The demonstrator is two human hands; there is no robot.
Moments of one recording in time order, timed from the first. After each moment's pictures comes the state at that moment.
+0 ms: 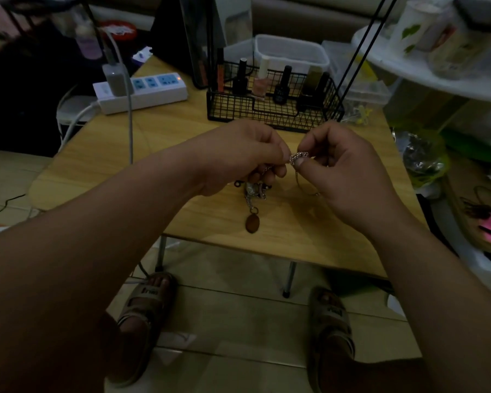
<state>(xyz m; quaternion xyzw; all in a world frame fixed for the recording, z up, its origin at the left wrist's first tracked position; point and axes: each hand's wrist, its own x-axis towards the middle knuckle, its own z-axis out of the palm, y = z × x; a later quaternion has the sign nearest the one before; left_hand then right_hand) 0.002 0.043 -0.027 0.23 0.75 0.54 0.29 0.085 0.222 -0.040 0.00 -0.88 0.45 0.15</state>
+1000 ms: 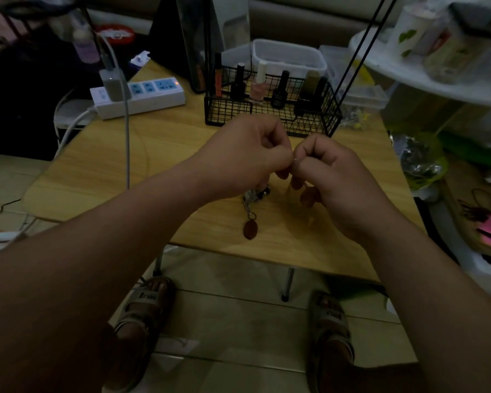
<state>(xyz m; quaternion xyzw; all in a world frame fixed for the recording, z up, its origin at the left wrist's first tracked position) 0.012 0.048 -0.025 0.30 0.80 0.51 0.12 0.084 0.215 -0.034 -0.04 -0.81 0.58 0.03</state>
